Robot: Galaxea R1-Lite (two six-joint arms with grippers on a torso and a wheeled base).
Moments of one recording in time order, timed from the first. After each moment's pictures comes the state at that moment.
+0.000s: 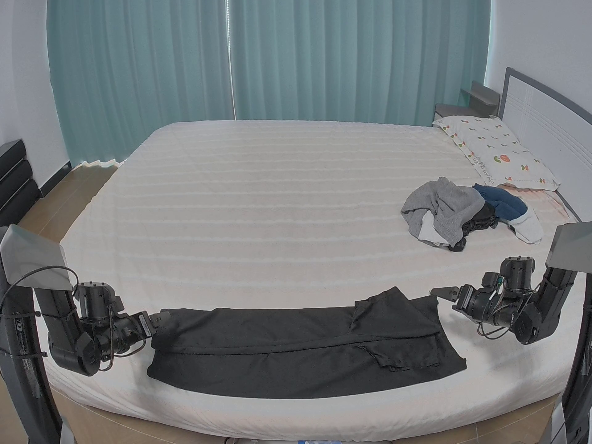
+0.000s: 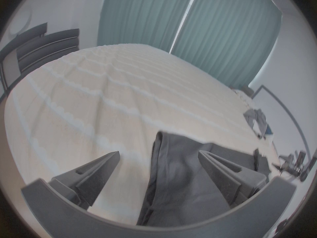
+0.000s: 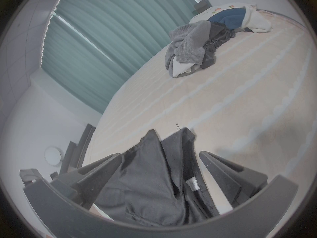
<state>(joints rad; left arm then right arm) 0.08 2.28 -0.36 -1.27 -0.15 -0.36 -0.03 2.27 -0.54 -1.17 0.43 0.54</state>
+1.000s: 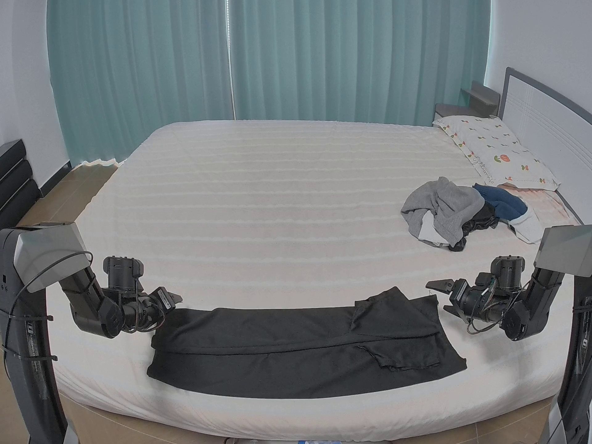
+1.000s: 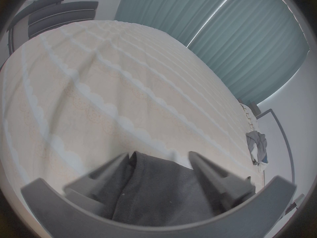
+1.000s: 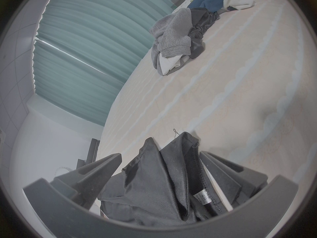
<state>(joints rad) 0.01 2.33 -0.77 -0.81 -0.13 -0.63 -0.02 2.36 -0.65 -1.17 0.43 0.74</state>
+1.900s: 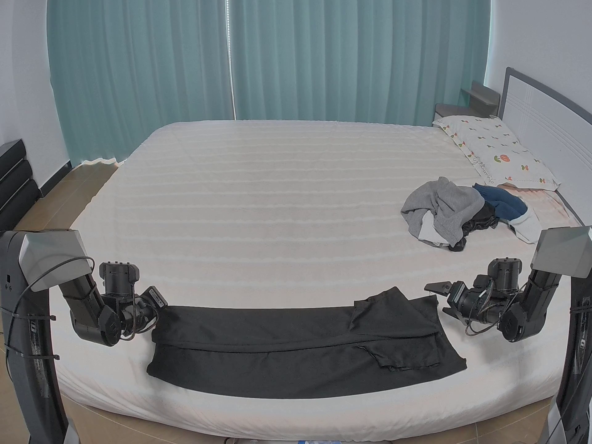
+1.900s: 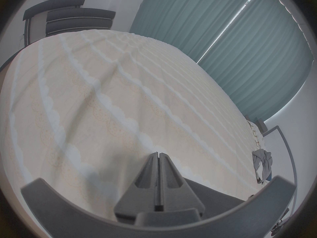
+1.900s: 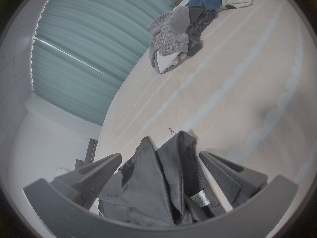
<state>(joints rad) 0.03 2.37 -0.72 -0.97 -0.01 -0.71 -0.01 2.38 -0.66 -1.17 0.41 0.74</state>
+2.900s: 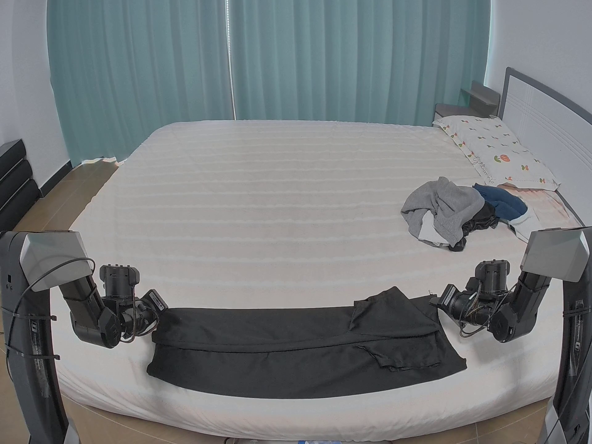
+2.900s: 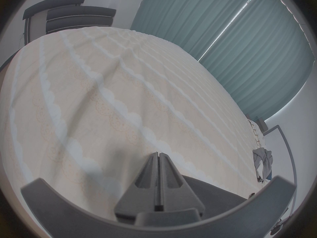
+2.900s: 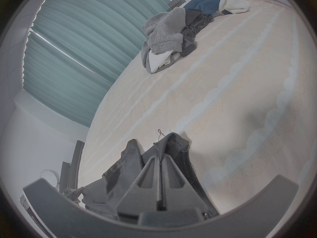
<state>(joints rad) 0.03 2.38 -0.71 -0.97 -0.02 -0.71 0.04 2.42 -0.72 -1.11 0.25 0.72</state>
